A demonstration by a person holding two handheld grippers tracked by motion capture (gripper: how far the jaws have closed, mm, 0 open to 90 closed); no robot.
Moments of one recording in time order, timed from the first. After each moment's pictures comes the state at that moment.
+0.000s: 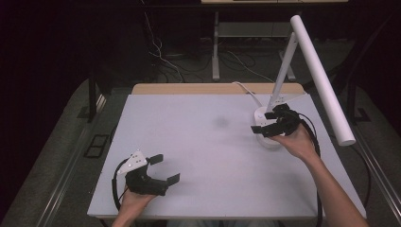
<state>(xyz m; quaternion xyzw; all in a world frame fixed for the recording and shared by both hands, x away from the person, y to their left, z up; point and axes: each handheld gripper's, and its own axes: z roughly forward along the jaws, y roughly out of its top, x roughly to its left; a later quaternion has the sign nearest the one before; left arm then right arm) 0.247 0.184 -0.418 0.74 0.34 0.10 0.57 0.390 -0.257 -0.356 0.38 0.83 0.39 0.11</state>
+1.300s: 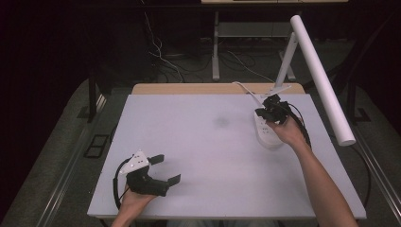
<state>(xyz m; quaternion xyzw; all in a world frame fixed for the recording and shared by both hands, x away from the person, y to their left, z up) 0.249 0.183 -0.419 0.75 0.33 0.11 0.56 0.442 -0.247 -0.376 0.39 0.84 0.31 0.20</state>
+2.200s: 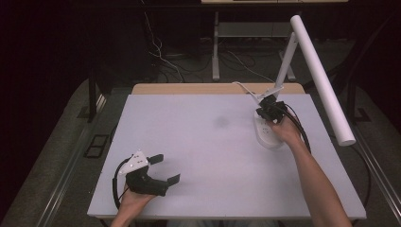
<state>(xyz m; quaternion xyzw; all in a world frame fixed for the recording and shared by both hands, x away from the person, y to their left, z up) 0.249 0.184 -0.419 0.76 0.33 0.11 0.56 0.466 -0.246 -0.402 0.40 0.85 0.27 0.23</state>
